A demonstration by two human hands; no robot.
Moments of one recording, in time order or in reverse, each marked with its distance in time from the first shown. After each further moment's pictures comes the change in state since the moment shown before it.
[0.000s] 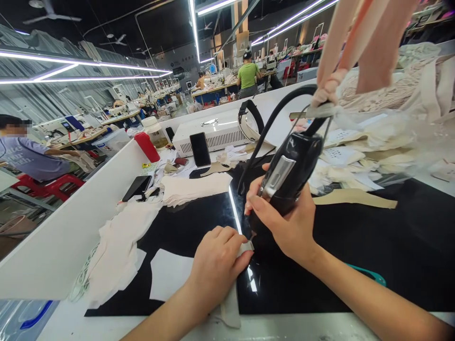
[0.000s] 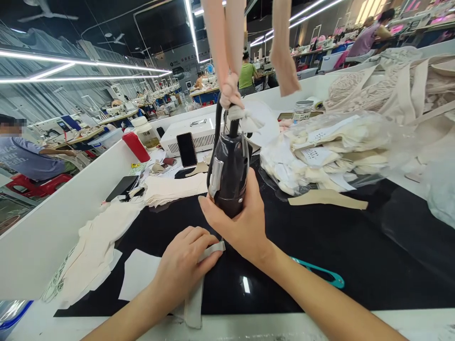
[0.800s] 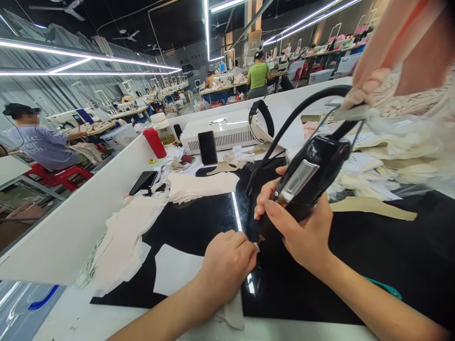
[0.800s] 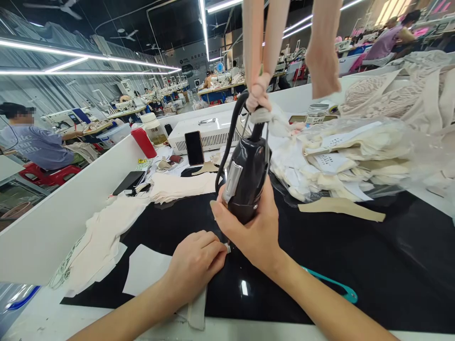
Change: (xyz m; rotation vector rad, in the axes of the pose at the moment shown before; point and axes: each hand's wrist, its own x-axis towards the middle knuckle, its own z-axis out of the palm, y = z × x) left_hand -0.003 0.001 0.027 0.073 0.024 0.048; right_hand -0.001 -0.002 0.001 0.115 -0.051 -0.040
